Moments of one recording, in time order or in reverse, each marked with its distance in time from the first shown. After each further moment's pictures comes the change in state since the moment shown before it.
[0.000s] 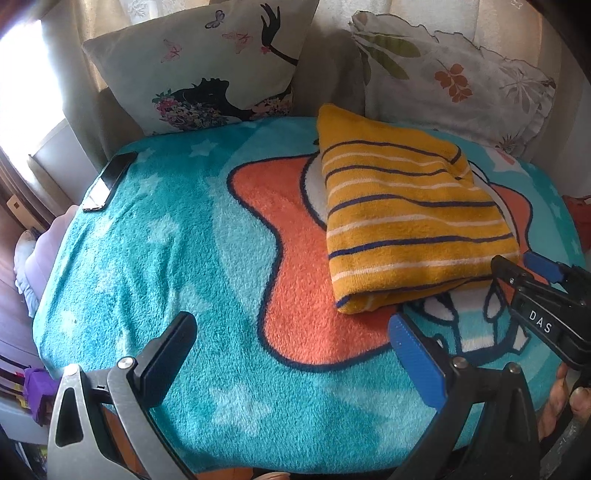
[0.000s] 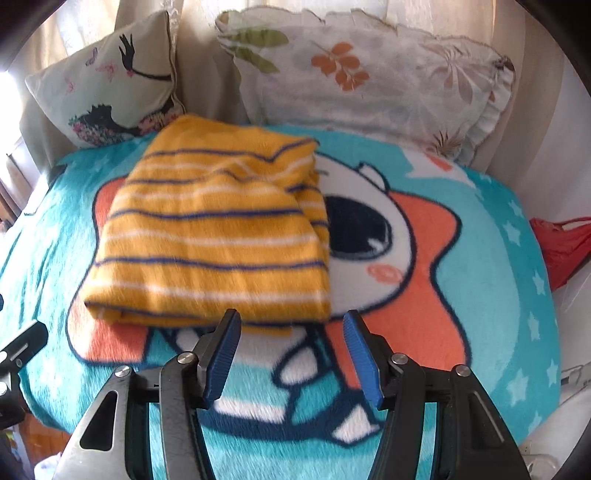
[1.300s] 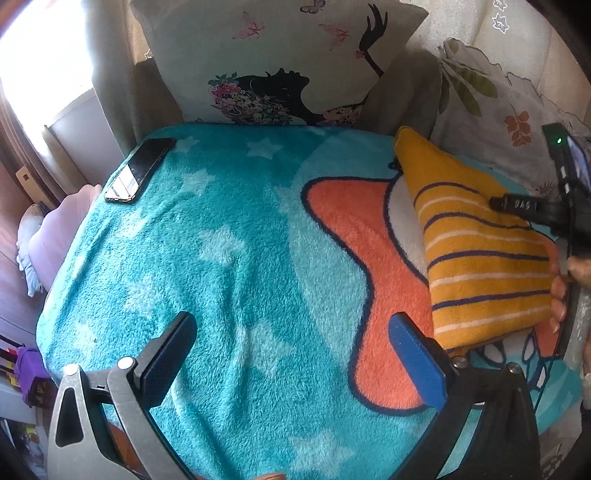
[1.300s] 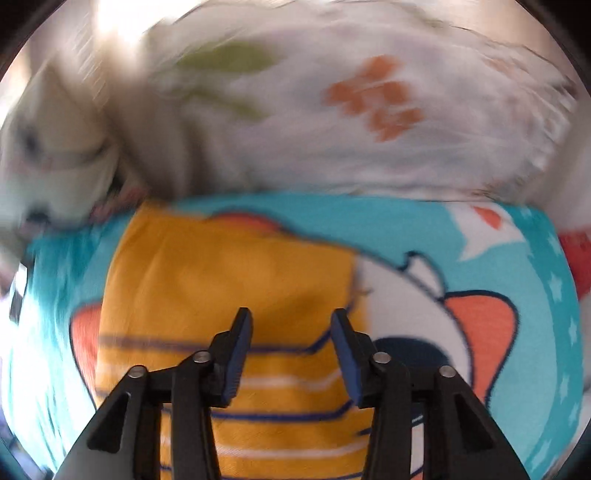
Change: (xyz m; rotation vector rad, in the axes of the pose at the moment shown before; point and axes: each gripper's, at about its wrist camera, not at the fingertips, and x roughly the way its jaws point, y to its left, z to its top) left arm 0.028 0.088 0.026 -0.122 -0.016 0.012; right arm 0.103 0.024 0.138 0.062 0.069 -0.002
